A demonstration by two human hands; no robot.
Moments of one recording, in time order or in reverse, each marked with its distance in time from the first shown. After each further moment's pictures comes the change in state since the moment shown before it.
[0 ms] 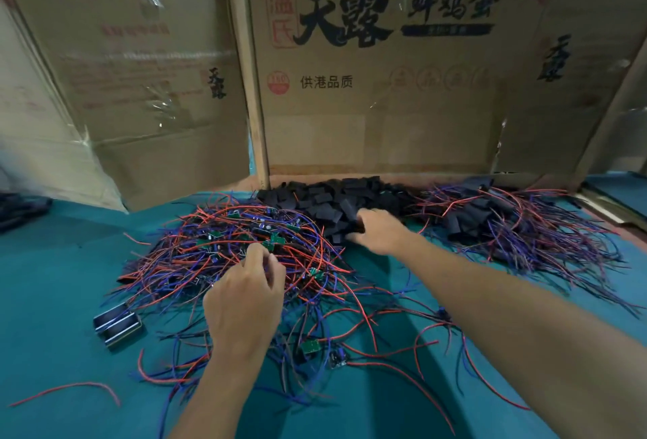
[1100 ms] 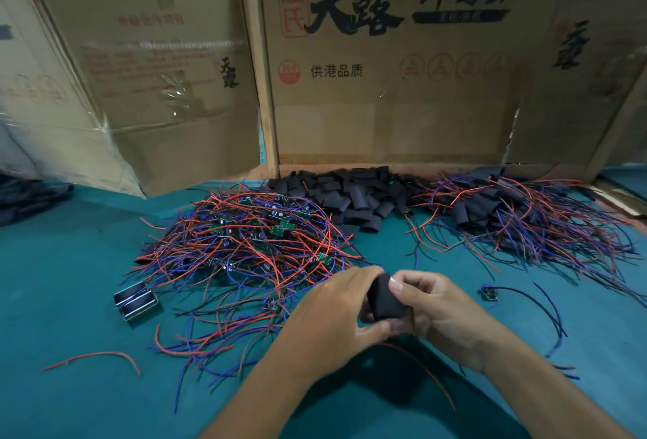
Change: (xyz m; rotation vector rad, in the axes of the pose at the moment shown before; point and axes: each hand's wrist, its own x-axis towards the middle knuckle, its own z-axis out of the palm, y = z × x) left_hand -0.039 0.055 -0.015 -0.518 -0.526 0.501; right_hand -0.201 -0.029 -0.010 1.680 -0.311 0.008
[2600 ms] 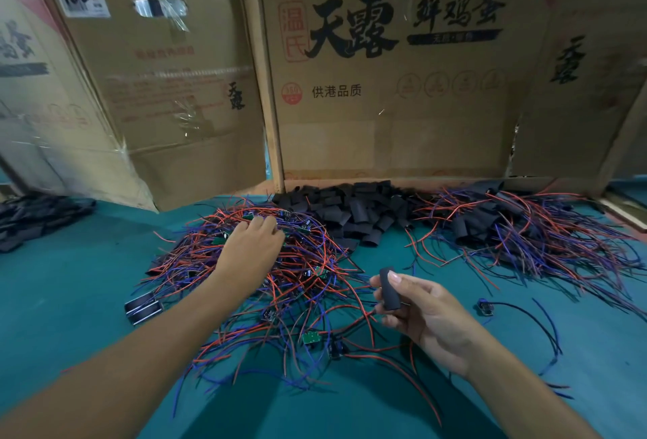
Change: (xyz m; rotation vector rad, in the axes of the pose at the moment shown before) left_hand 0.047 -0.109 -0.068 1.111 -0.258 -0.259; right_hand 0.012 0.001 -0.016 0.153 0.124 -0.033
